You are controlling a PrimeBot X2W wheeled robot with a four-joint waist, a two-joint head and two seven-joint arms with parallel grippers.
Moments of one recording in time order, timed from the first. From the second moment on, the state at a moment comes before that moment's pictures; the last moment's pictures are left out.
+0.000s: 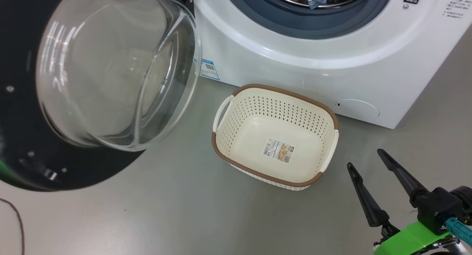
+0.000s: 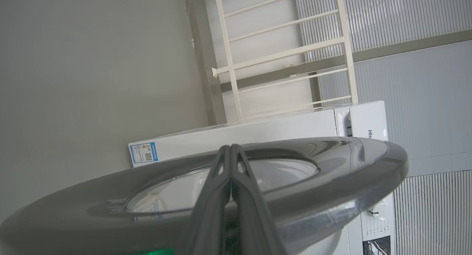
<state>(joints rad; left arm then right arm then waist) -0.47 0.47 0.17 0.59 -1.86 -0.11 0.49 0.06 -0.23 0.08 -0.32 0.14 0.12 0.03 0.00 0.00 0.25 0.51</state>
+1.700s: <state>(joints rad) -0.08 0.29 -0.07 -0.14 -1.94 -0.03 0.79 0.05 -0.09 0.05 -0.20 0.14 0.12 -0.11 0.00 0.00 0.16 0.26</state>
